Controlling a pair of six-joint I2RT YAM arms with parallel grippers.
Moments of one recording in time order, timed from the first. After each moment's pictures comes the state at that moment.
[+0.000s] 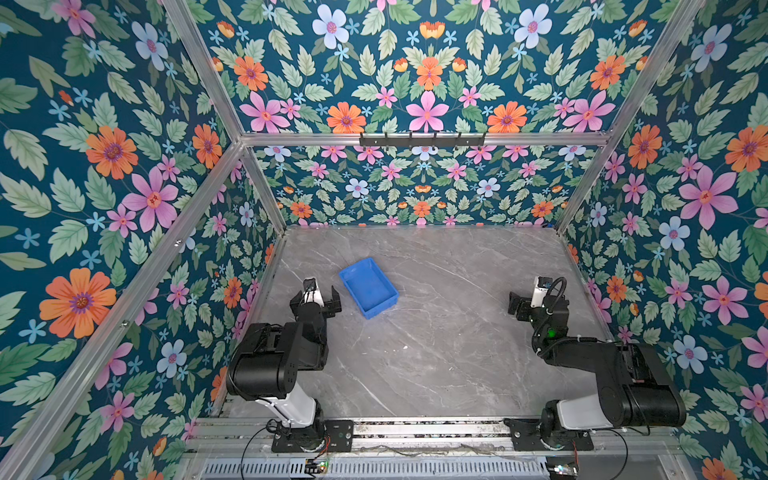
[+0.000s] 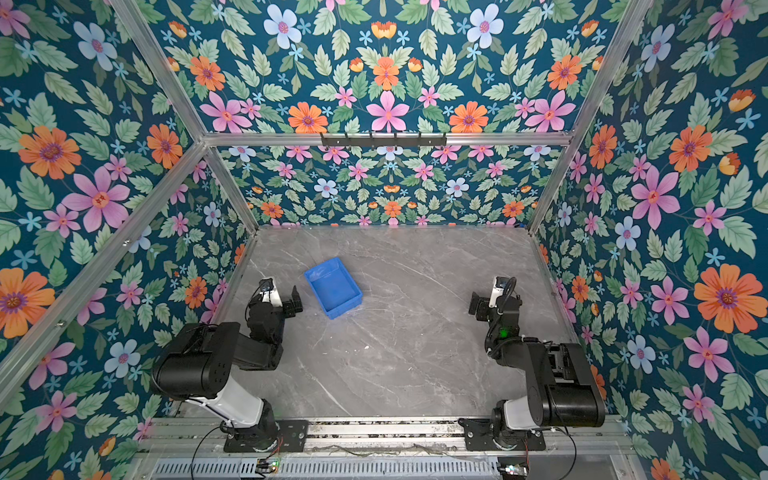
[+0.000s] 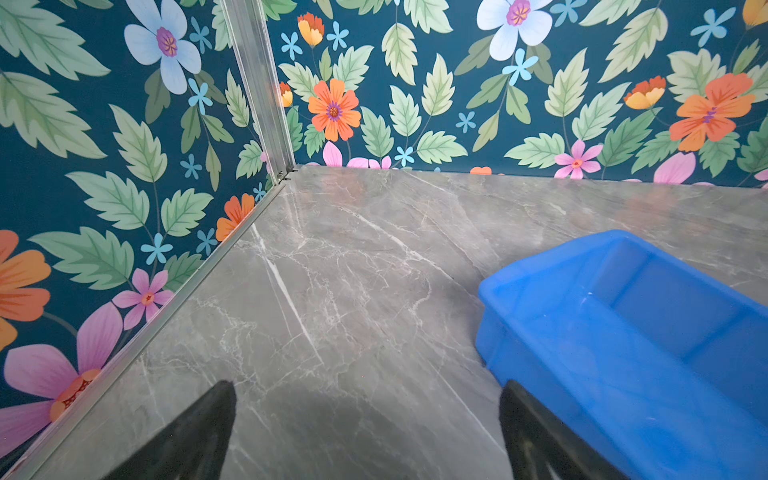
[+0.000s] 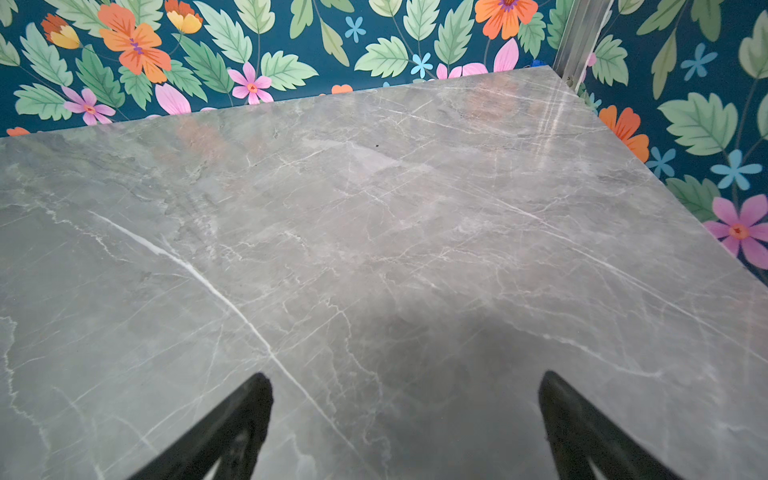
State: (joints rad) left arm -0.03 1.62 0.28 1.16 -0.23 0.00; right arm -0.04 1.43 0.32 0.71 0.01 0.10
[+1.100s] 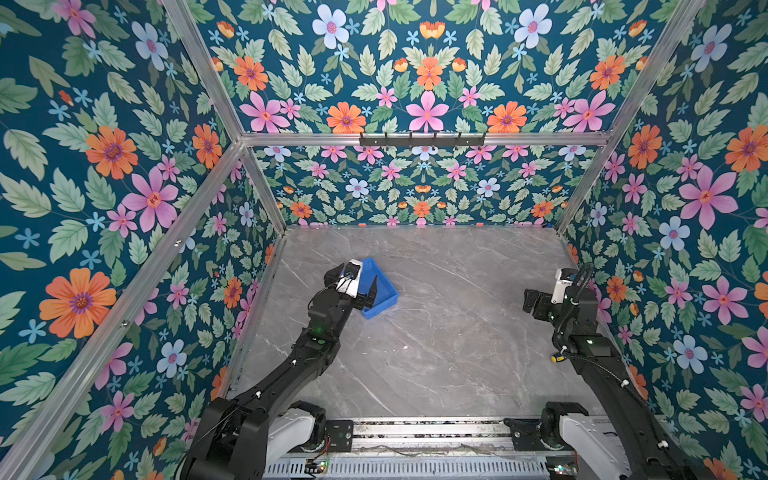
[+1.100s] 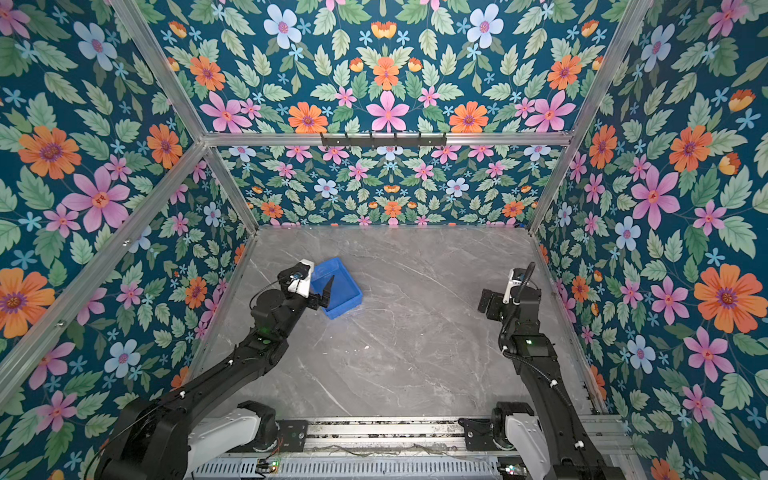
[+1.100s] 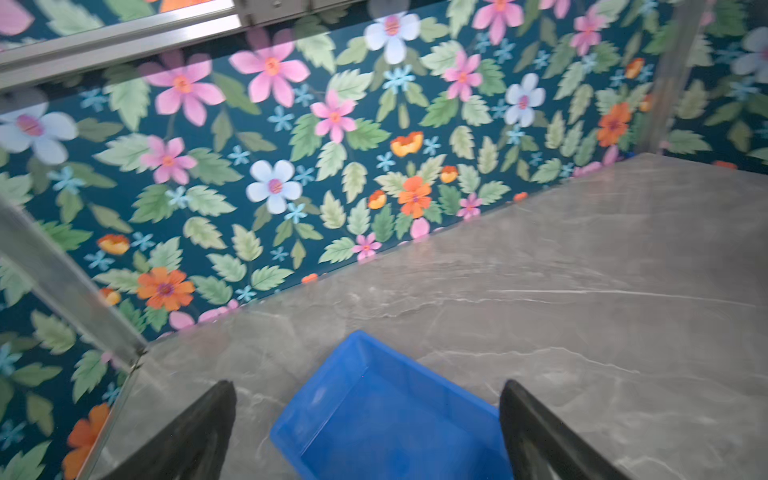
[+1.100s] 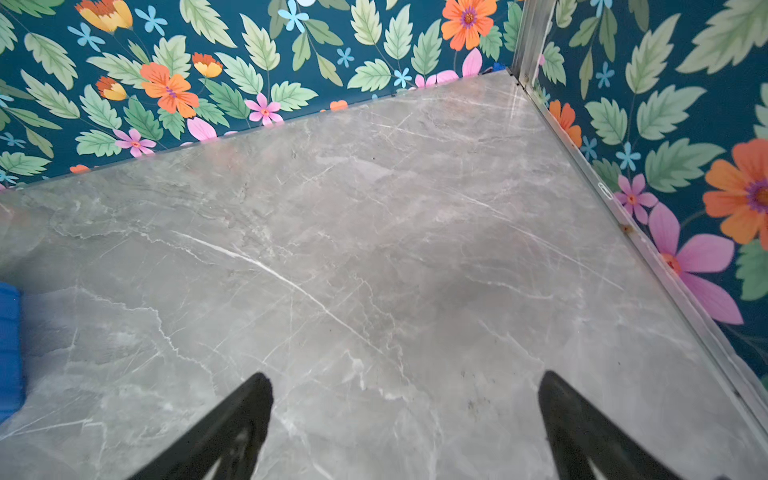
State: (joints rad) left arm -0.43 1.10 0.48 0.55 -0.04 0.21; right arm -0.04 0.82 0.60 -0.31 0.03 0.21
